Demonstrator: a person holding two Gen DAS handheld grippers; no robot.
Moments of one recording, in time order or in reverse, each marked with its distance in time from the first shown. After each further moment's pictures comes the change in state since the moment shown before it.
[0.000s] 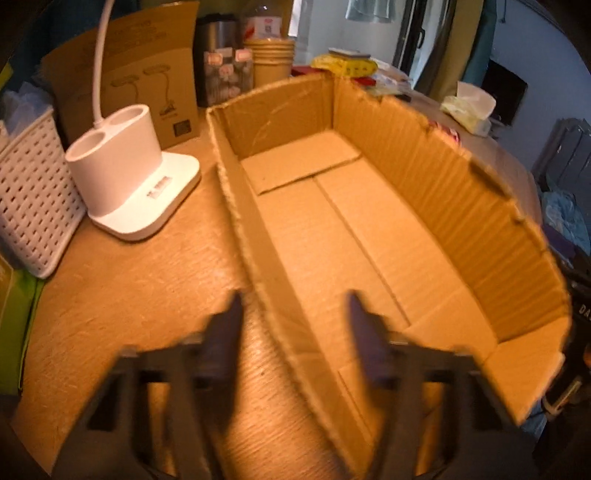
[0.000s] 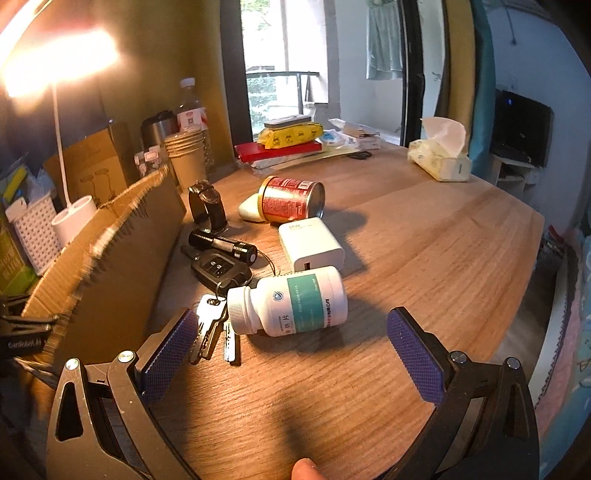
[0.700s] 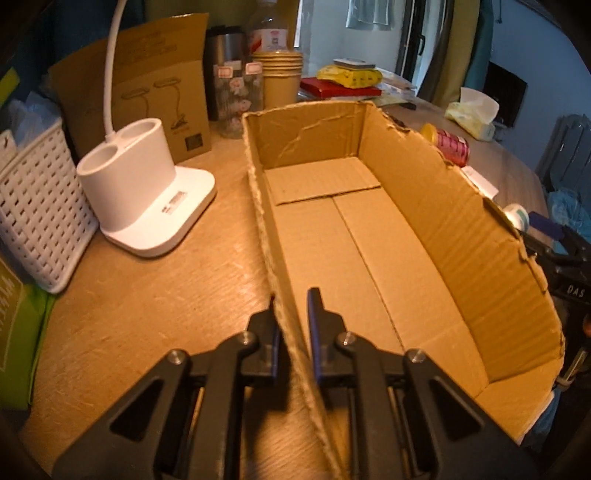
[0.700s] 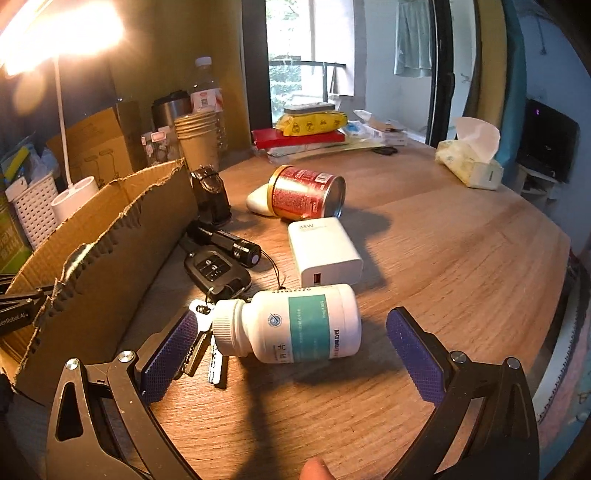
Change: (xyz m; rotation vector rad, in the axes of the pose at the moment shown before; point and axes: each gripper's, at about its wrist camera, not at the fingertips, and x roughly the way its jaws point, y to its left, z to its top) left arm -0.006 0.012 0.005 0.011 -0.044 0.055; right arm 0.033 -0.005 0.010 -0.070 0.035 0.074
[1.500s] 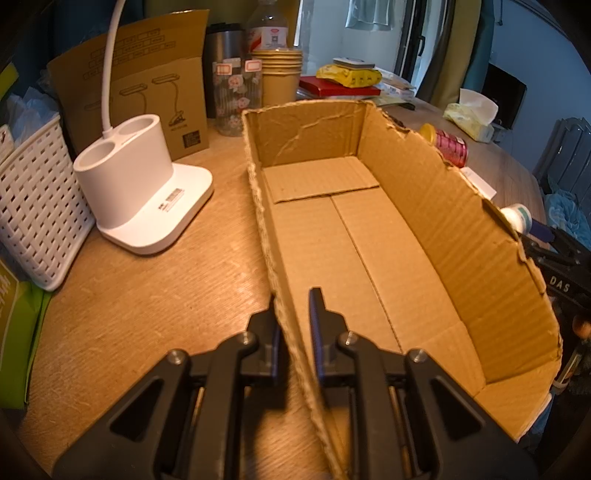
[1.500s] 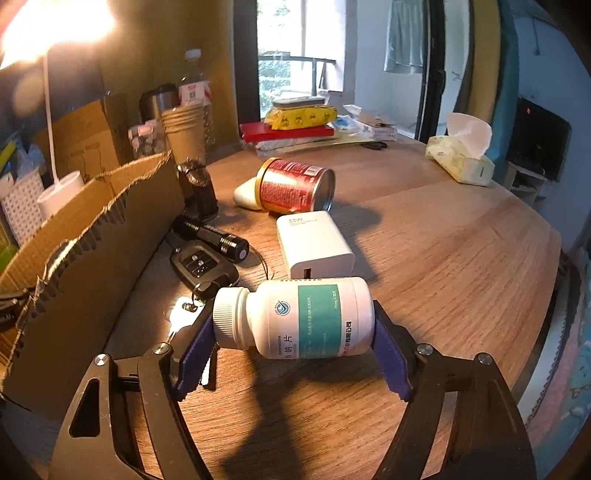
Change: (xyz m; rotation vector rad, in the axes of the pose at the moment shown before) left arm 0.001 0.000 0.000 -0.009 0.003 -0.009; right arm 0.004 -0.002 -0.003 0.017 0.019 -0.057
